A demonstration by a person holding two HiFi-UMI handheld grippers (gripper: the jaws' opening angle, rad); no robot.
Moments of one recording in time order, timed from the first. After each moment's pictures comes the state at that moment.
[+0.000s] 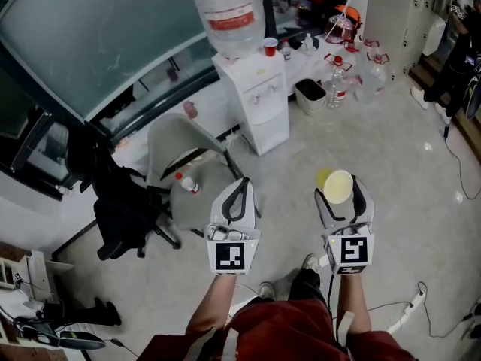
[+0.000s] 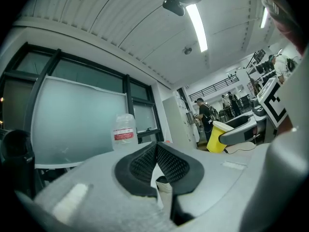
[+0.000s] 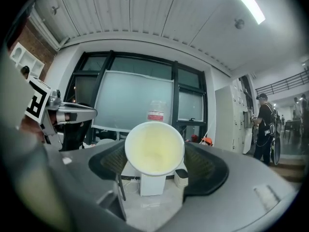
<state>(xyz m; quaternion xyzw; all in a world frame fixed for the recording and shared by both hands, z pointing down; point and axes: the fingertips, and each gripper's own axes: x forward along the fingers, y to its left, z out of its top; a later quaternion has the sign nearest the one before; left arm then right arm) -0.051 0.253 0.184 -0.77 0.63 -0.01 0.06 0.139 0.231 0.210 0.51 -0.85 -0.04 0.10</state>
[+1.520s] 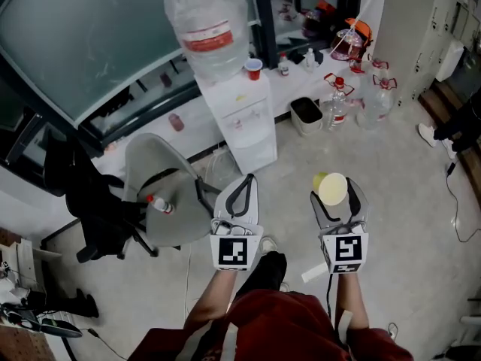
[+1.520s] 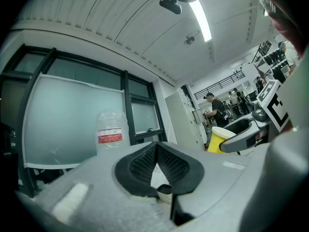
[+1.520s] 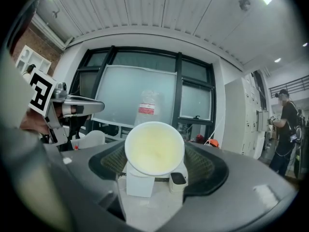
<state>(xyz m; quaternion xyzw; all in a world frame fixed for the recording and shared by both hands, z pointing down) 0.069 0.049 0.191 -0.75 0.65 -0.02 0.08 0.244 0.020 0.236 0.46 -0.88 -0.05 0.13</state>
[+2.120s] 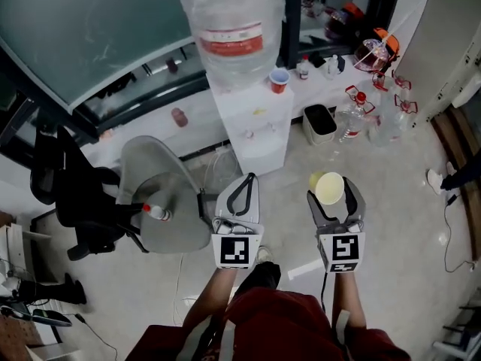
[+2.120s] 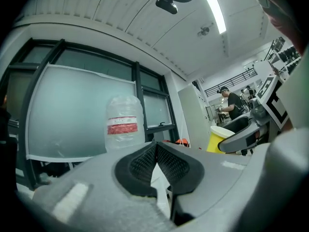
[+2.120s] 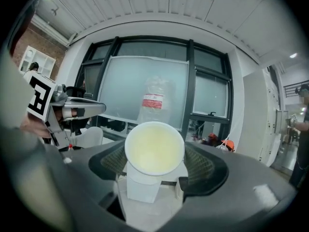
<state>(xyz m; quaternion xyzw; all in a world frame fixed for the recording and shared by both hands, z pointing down) -0.032 -0.082 0.227 -0.72 0.69 -0.02 0.04 0.132 -0.125 0.256 0.40 -0.90 -0.05 0.17</state>
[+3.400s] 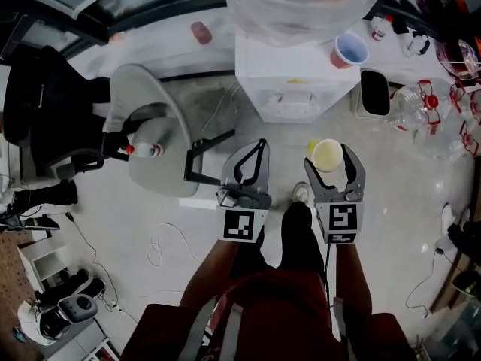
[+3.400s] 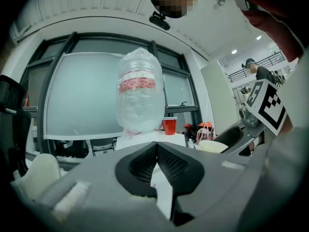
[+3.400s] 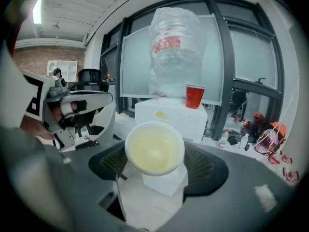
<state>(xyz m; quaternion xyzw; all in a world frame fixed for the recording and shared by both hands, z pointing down) -0.093 -0.232 0.400 -0.62 0.78 -0.06 -0.03 0.019 -0.299 0.460 0.19 -0.94 0.03 0.27</state>
